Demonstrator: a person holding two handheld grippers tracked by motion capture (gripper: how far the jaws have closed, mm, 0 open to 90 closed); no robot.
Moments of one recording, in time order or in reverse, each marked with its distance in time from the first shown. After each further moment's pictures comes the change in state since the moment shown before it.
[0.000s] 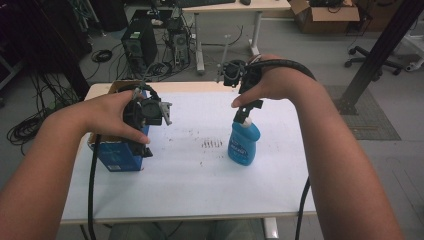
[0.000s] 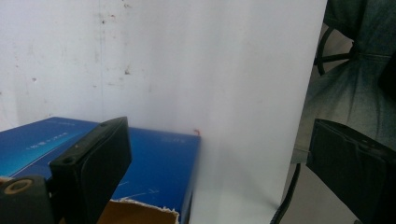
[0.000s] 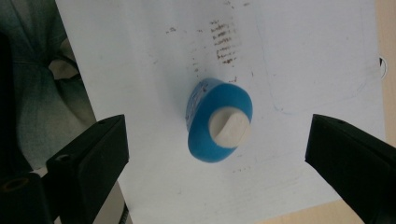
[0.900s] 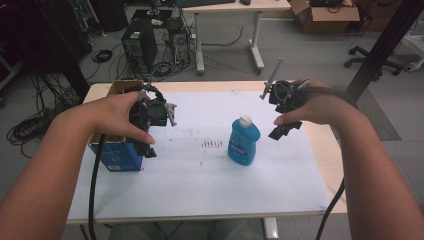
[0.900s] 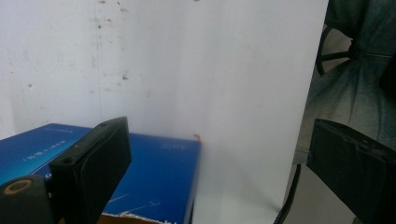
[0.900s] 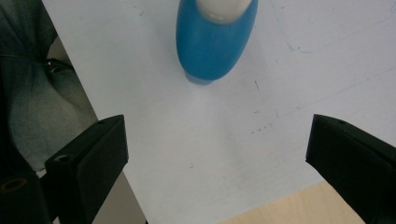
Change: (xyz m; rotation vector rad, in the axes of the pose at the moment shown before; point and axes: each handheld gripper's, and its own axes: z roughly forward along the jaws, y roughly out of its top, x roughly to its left) left arm 0.003 0.008 0.007 0.005 -0.007 0.004; right arm -0.005 -0.103 0.034 -0.057 0.021 0.151
